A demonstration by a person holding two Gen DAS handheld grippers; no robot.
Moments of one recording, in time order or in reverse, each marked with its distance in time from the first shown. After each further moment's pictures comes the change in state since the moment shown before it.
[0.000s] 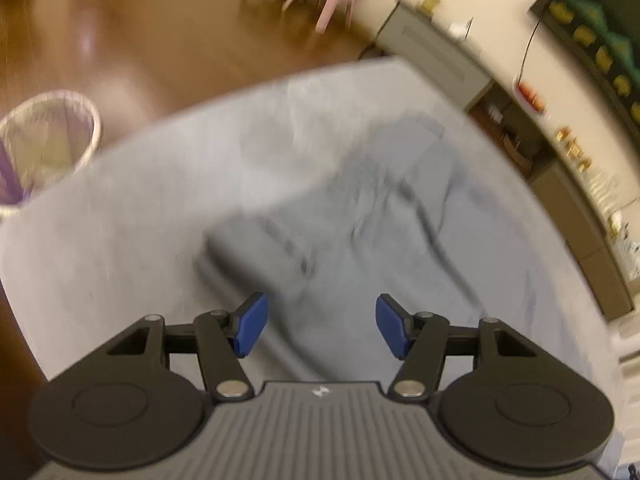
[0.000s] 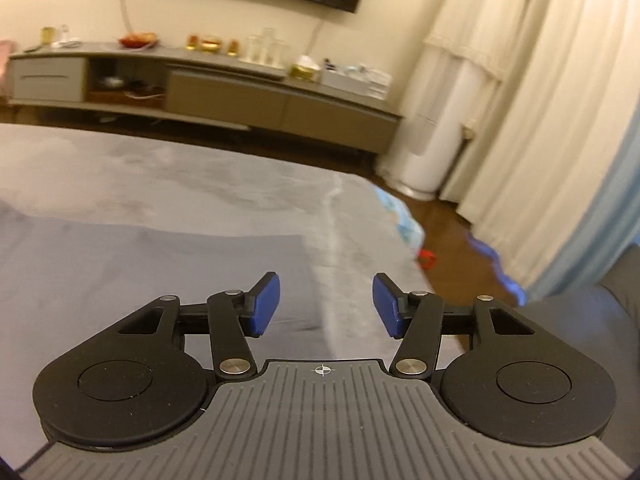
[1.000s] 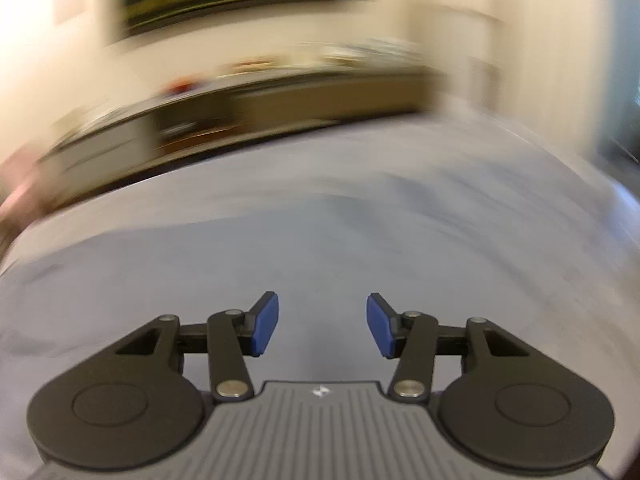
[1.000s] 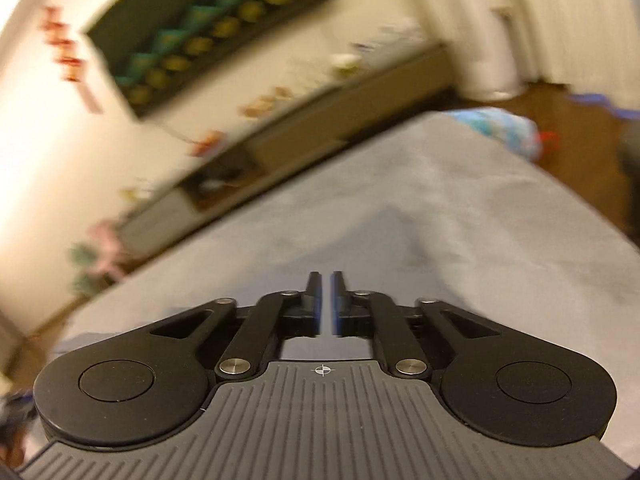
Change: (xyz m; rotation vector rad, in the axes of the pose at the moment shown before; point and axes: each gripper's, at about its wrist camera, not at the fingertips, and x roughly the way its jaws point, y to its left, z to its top) left arm -0.018 -0.306 -0.268 1.205 -0.180 -0.351; right arm -0.076 -0.063 -0.072 0.593 0.057 0.413
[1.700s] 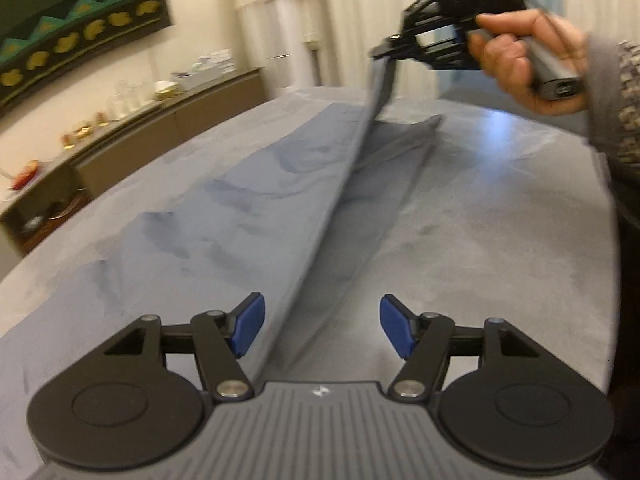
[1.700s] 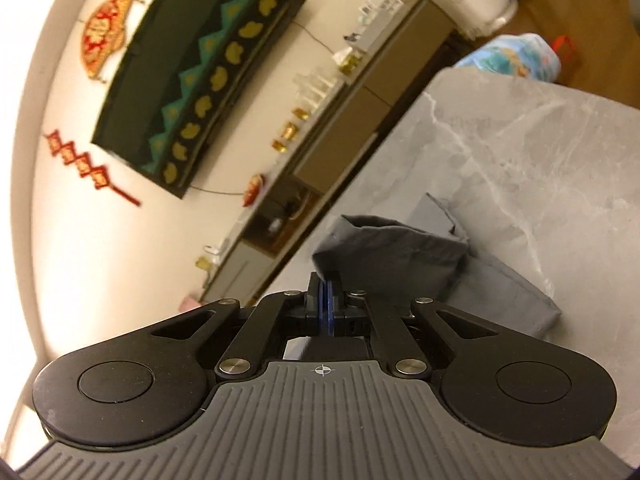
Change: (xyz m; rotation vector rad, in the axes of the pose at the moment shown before) left arm 0.055 -0.137 0.005 0.278 -0.048 -0.196; right arm 0.031 -0.050 0.015 0.404 -0.035 0.306
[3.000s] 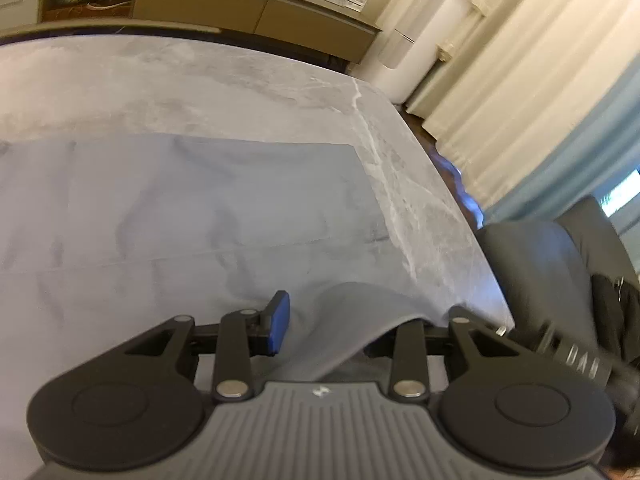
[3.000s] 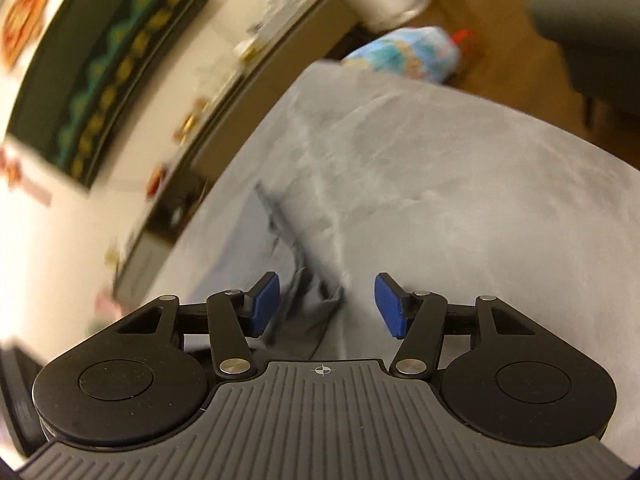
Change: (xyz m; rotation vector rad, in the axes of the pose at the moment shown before) left arm 0.180 -0.035 0.184 -0.787 0.141 -0.120; right arm -0.008 -0.072 0.004 -0.024 0.081 -0.246
